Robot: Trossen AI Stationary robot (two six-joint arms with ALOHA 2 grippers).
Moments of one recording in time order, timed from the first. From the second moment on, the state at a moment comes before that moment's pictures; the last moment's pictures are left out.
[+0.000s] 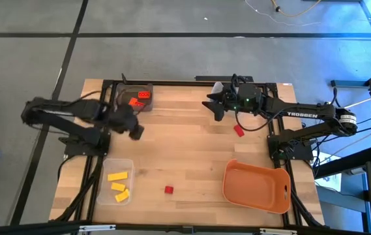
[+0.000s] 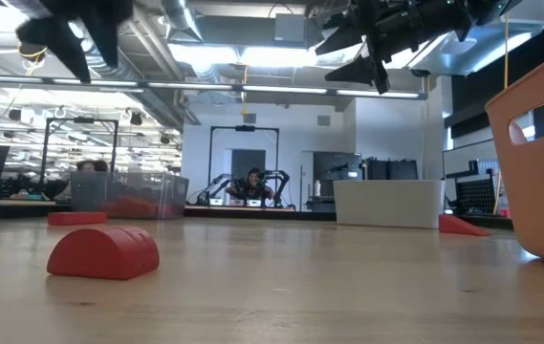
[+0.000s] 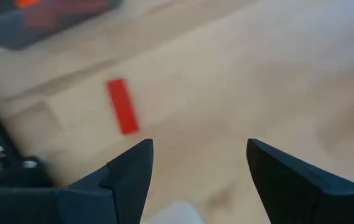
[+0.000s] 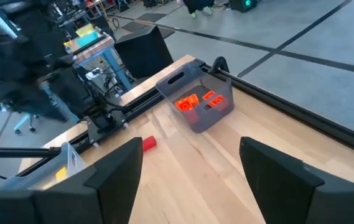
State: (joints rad) left arm -0.09 1.06 1.10 -1.20 -0.24 -1.20; right arm -0.29 1.20 0.84 0.09 0.03 0.44
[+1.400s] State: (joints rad) left arm 0.22 1.35 0.54 -0.67 -0.11 -1.23; right arm -0.29 1.22 0.84 0.07 0.03 0.47
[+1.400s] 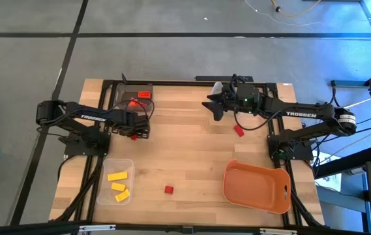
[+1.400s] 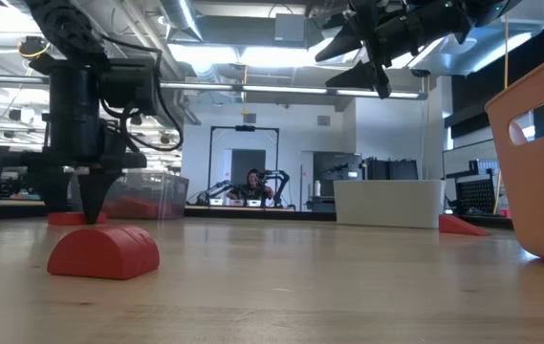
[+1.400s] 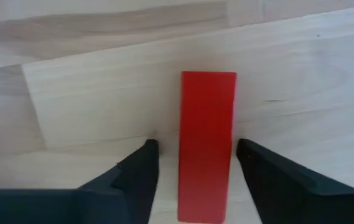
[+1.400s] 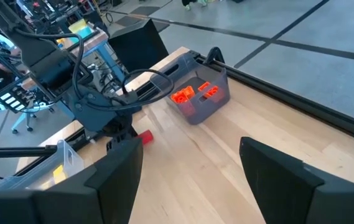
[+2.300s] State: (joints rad) left arm -0.14 1.28 1.11 -0.73 -0.36 -0.68; right arm -0.28 1.22 0.84 0.10 -0.44 0.52
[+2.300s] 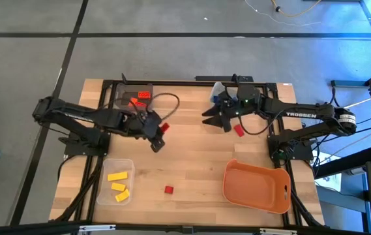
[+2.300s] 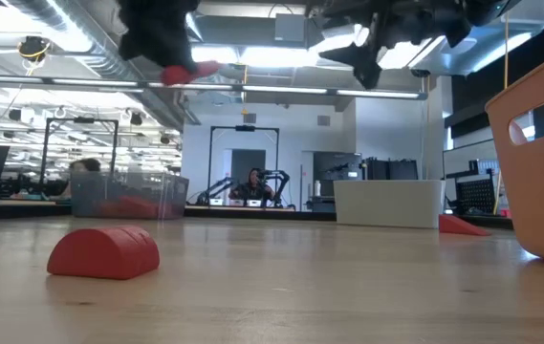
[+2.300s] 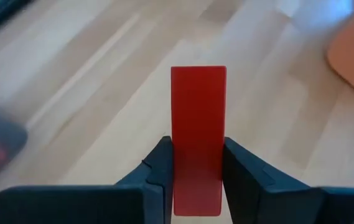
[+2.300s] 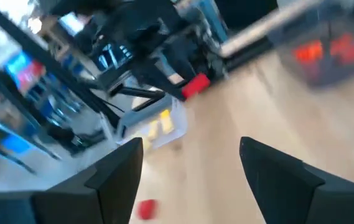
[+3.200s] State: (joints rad) left arm -0.19 1.64 1.31 -0.62 -0.33 -0.28; right arm 0.08 1.57 0.84 0.33 0.06 1.31
